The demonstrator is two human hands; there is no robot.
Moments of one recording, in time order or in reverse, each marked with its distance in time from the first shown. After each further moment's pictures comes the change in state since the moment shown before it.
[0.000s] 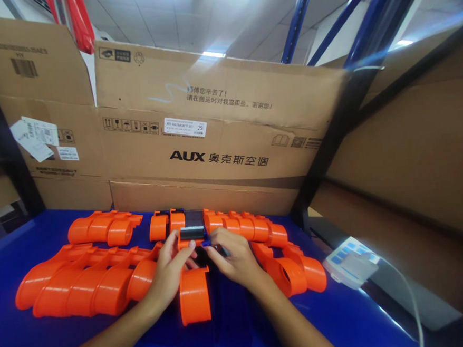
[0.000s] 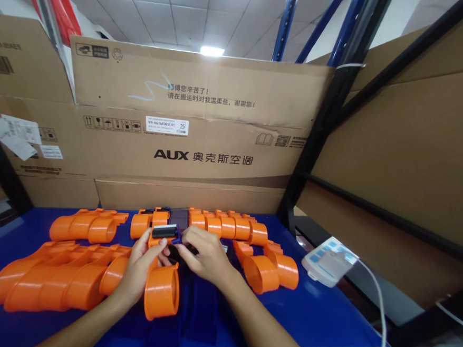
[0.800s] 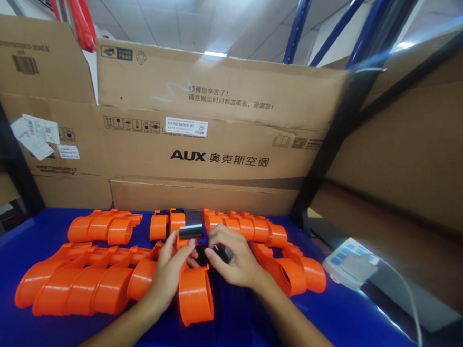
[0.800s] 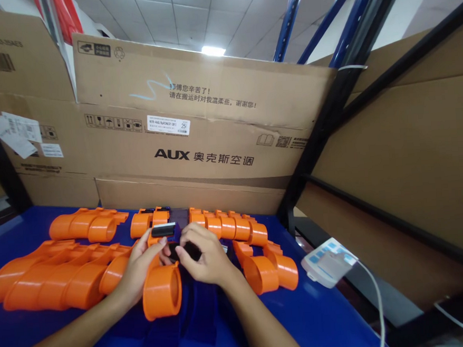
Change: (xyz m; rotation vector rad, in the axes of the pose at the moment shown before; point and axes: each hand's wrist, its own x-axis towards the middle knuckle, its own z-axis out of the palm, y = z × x) left_hand 0.001 -0.001 0.003 -0.107 0.005 -0.004; right_hand 0.003 -0.004 -0.006 0.146 -0.036 0.030
